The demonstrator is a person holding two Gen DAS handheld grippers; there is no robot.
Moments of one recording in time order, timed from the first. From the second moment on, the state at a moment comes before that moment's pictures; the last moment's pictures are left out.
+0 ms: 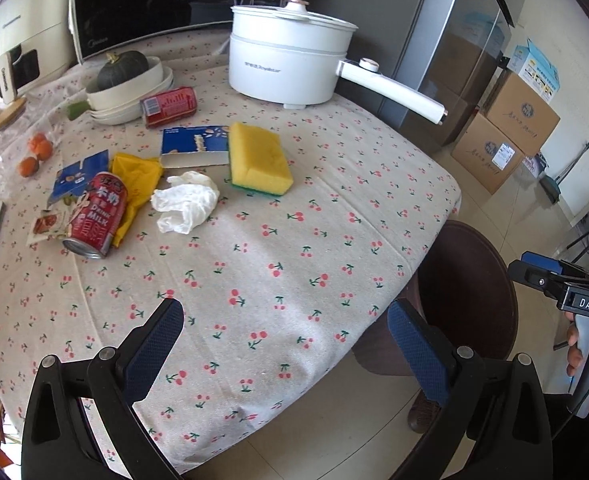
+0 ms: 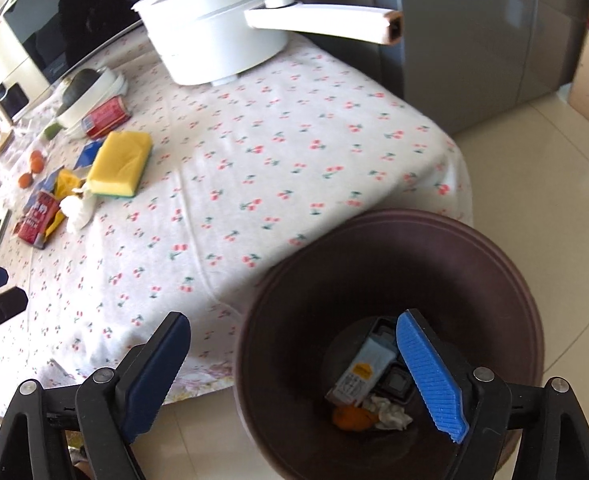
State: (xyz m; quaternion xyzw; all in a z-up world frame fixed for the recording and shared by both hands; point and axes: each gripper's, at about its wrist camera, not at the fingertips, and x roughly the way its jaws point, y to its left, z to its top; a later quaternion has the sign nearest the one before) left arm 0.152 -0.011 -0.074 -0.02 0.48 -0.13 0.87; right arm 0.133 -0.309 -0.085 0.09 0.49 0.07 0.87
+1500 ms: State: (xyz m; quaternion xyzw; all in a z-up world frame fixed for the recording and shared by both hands) left arm 0.175 0.164 -0.112 -0.02 0.49 0.04 0.87; right arm 0.310 -0.127 -0.148 0.15 0.47 0.12 0.86
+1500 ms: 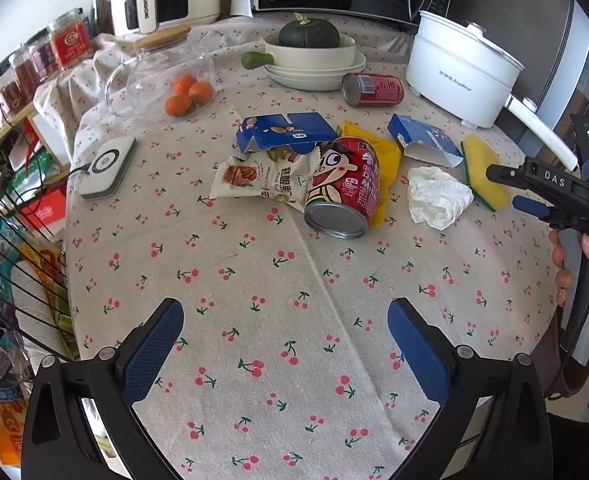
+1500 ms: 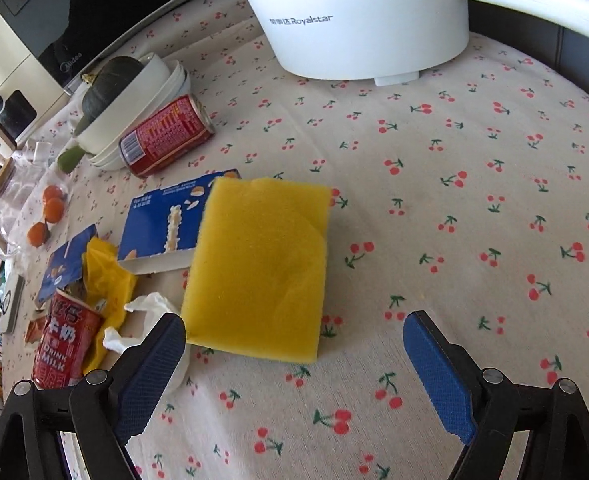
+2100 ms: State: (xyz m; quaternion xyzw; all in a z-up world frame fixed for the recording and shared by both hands) left arm 0.262 0.153 -0.134 -0.05 0.50 0.02 0.86; right arm 0.308 -0.136 -0.148 0.12 0.48 0.14 0.86
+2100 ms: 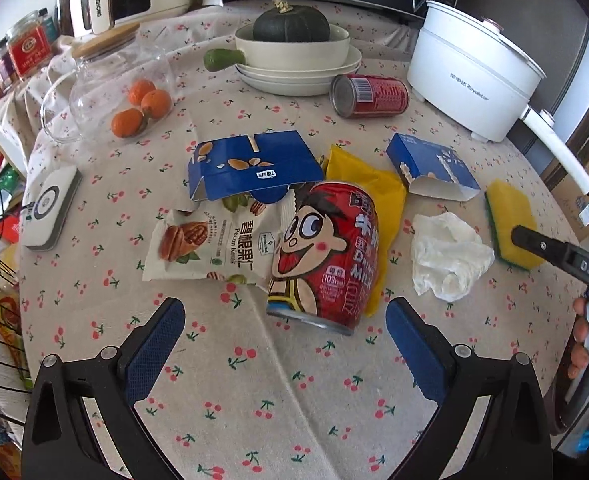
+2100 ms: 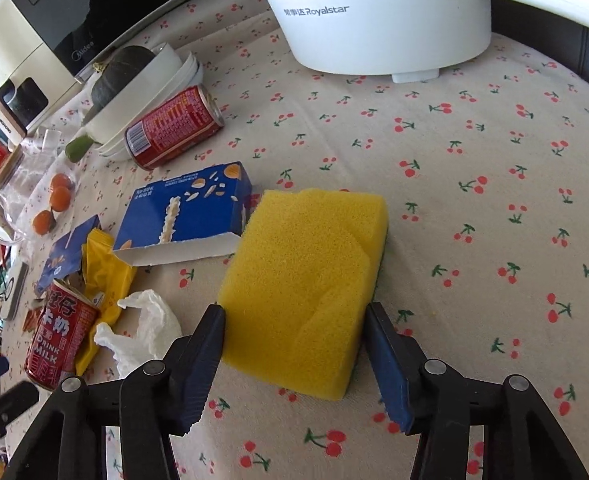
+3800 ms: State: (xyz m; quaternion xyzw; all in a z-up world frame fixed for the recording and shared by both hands) left arm 0.151 0.059 -0.086 -0.12 0.47 -0.10 0.87; right arm 0.128 -0.287 -0.102 0.10 0.48 0.11 0.86
